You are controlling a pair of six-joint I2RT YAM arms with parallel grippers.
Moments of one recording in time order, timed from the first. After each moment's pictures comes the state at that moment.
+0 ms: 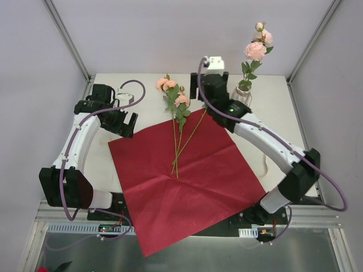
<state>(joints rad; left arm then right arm) -0.05 1.37 1.29 -1.04 0.25 0.31 0.75 1.52 1.52 -0.21 0.63 0.18</state>
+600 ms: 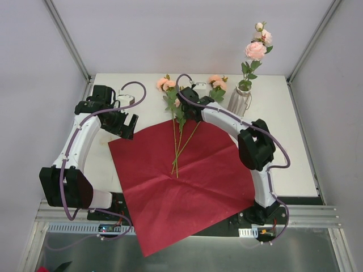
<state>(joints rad) -0.05 1.37 1.27 -1.04 0.26 0.32 0.73 2.08 1.75 -0.69 0.60 0.59</state>
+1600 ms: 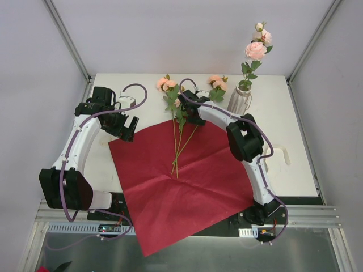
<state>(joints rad) -0.05 1.35 1.25 -1.04 0.28 0.37 0.66 2.30 1.87 -0.75 0.49 0.76</state>
